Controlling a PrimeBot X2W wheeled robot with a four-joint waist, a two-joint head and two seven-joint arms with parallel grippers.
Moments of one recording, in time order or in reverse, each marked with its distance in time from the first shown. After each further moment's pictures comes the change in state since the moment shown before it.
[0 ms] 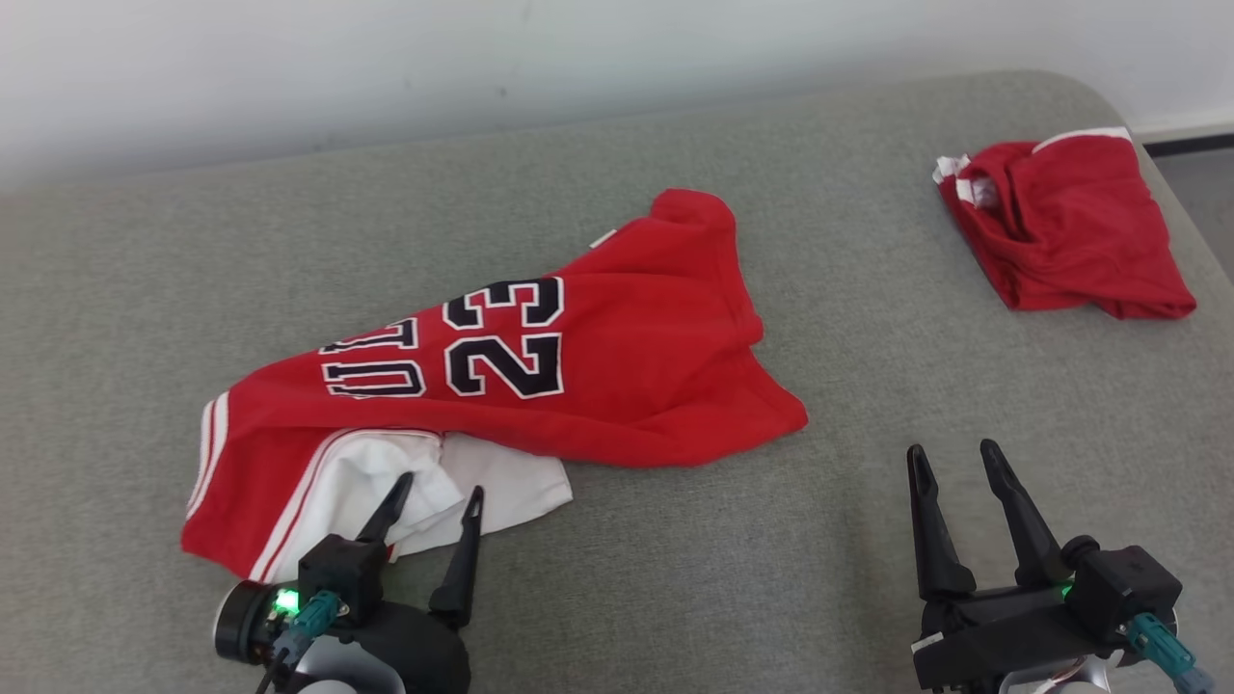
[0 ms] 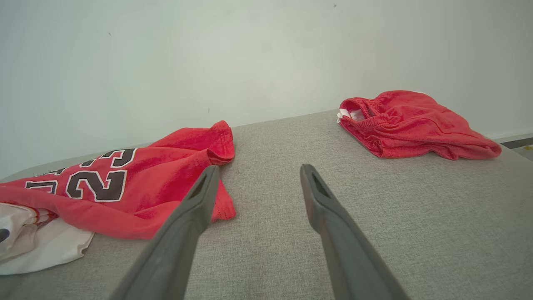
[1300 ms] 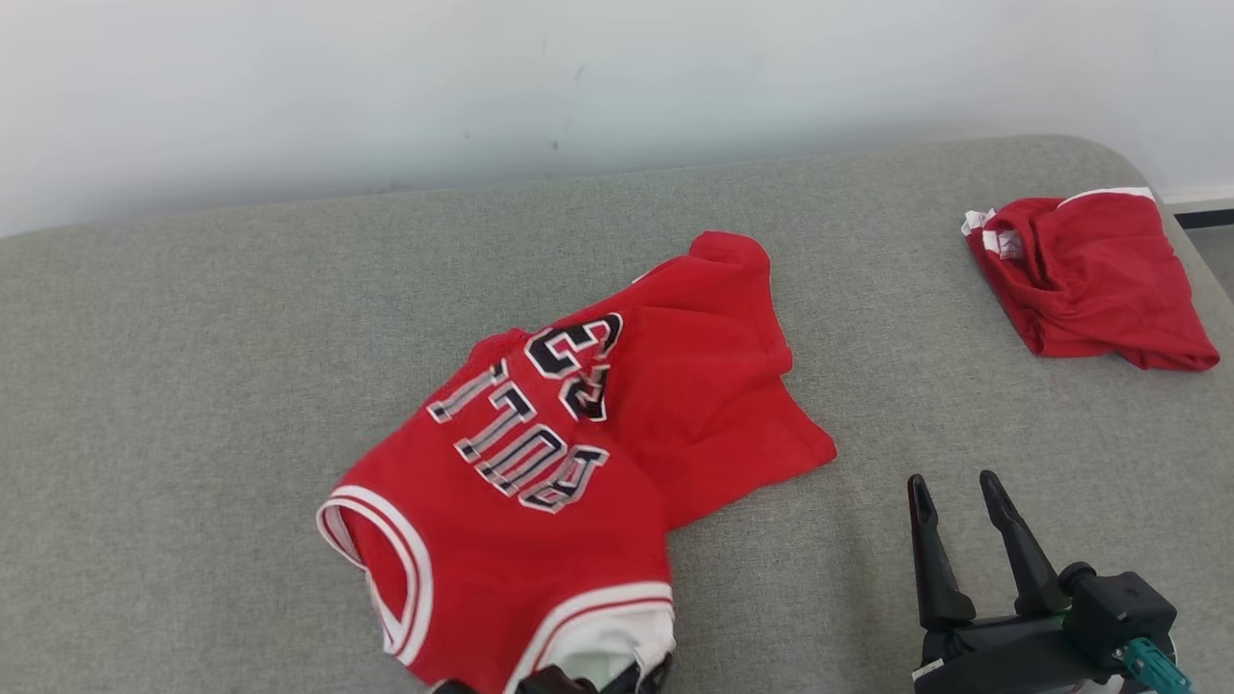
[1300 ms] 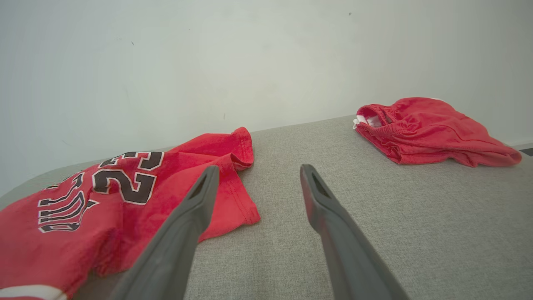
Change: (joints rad) left arm 0.165 0.013 -0.379 -0.186 -0.069 -0.008 0.163; right arm 0.035 0.009 -0.009 0.012 -0.002 0.000 0.000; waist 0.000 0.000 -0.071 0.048
